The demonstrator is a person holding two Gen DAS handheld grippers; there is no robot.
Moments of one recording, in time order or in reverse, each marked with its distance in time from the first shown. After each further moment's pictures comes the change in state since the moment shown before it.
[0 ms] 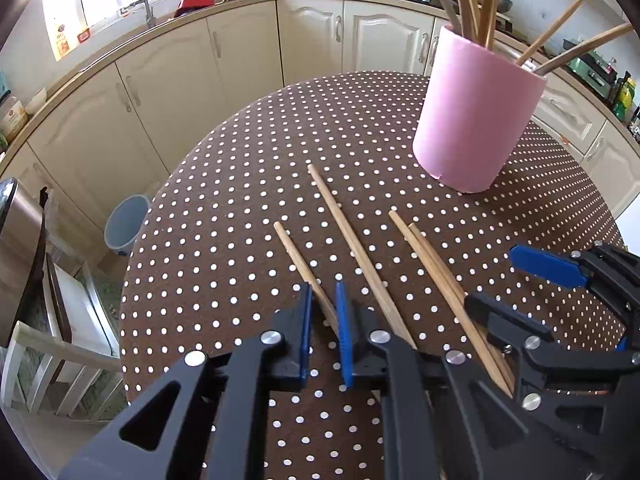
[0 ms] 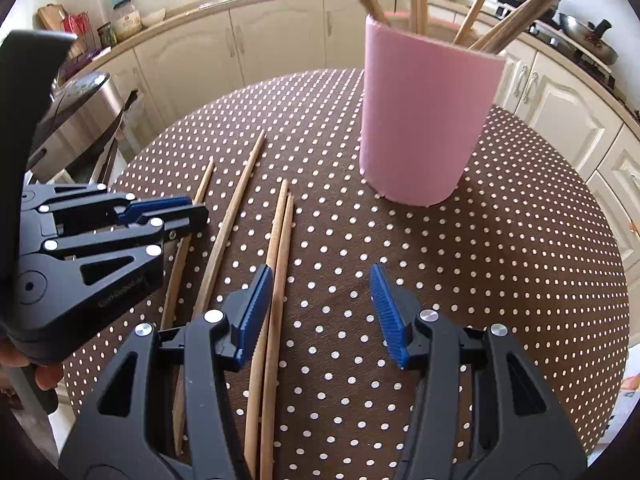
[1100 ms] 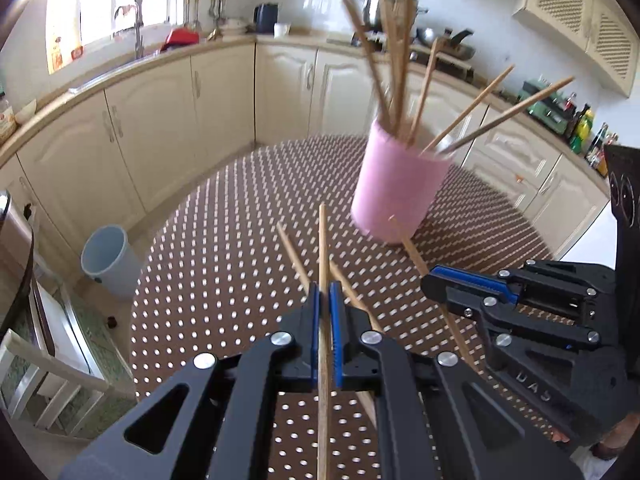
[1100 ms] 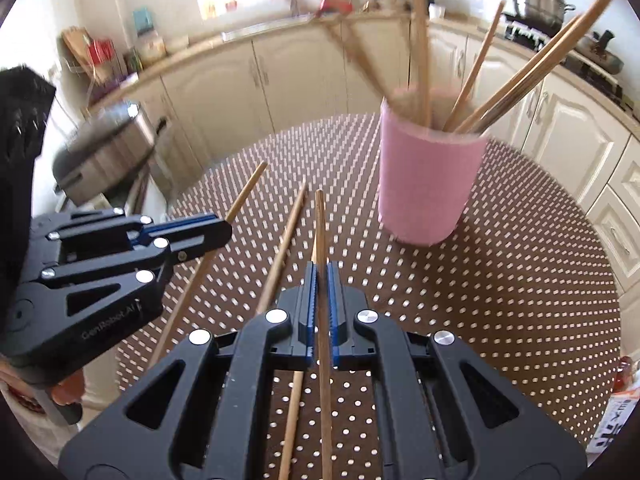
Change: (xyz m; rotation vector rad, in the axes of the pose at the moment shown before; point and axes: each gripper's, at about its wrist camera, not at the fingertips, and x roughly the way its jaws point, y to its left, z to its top) left arm -0.084 0.002 -0.011 -0.012 -0.181 -0.144; right arm -0.052 0.015 0.018 0.021 -0.135 0.096
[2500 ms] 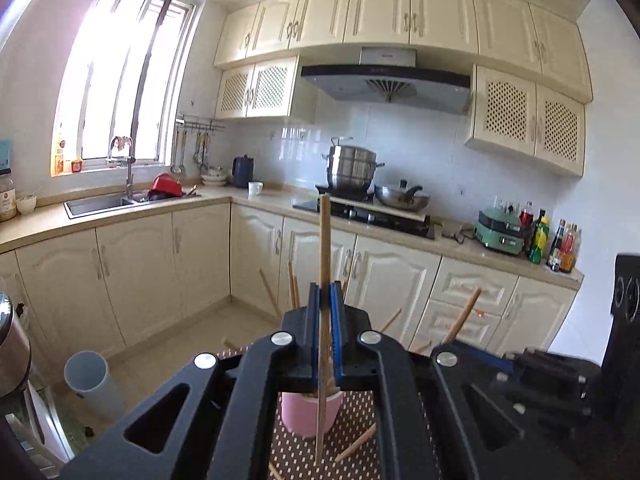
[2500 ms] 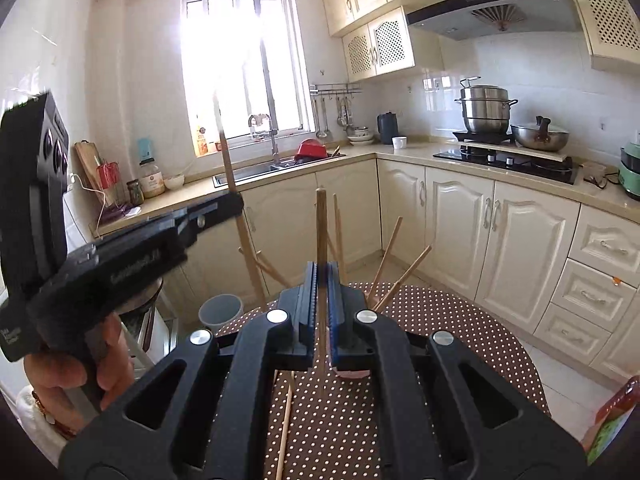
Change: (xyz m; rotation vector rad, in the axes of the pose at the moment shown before) left arm -0.122 -0.090 0.112 0.018 -0.558 -0.067; right arm -0.169 -0.047 0.044 0.055 -0.478 -0.048
